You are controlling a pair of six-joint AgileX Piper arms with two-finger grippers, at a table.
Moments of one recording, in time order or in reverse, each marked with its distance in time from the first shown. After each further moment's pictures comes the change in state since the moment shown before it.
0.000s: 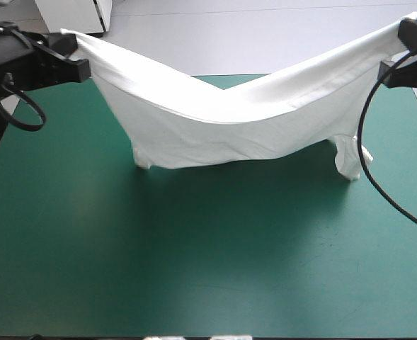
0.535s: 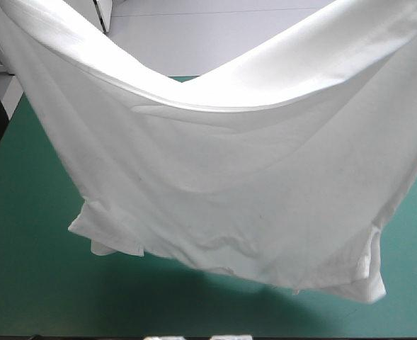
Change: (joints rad) left arm 0.000 -0.018 -0.376 -0.166 -0.185 0.043; right arm 0.000 0.010 -0.365 0.139 -0.286 -0.090
